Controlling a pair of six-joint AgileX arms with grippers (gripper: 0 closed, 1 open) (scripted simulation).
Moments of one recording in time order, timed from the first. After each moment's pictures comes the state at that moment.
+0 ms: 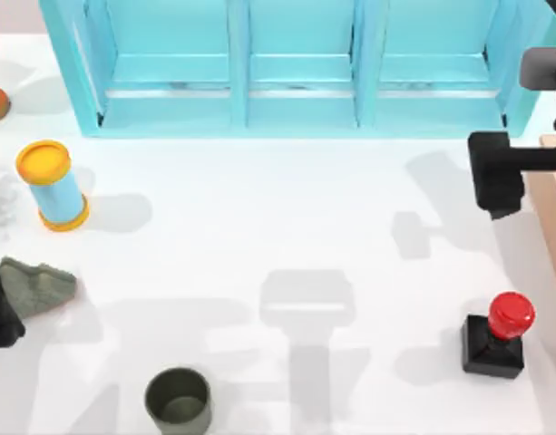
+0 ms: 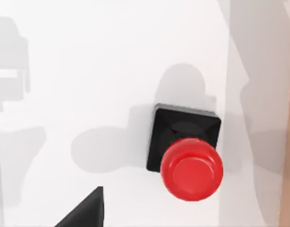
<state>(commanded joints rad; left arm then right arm) 0.00 0.00 0.00 0.00 0.00 0.00 0.42 1.51 1.42 -1.28 0.07 0.42</state>
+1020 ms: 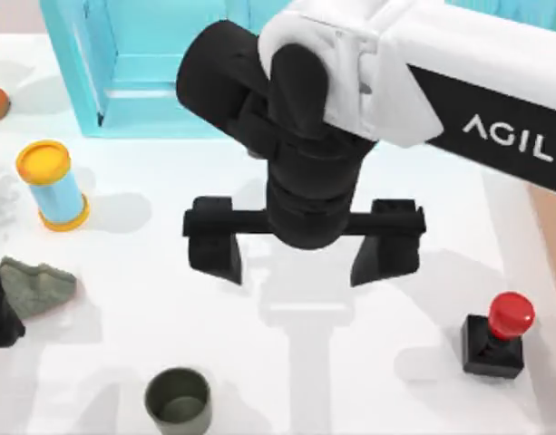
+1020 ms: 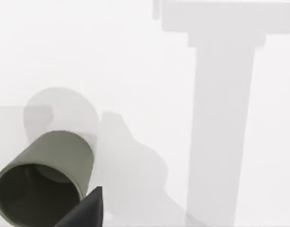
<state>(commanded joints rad) 0.00 0.00 0.00 0.00 0.00 0.00 0.91 2.01 1.85 -1.34 0.02 0.91</state>
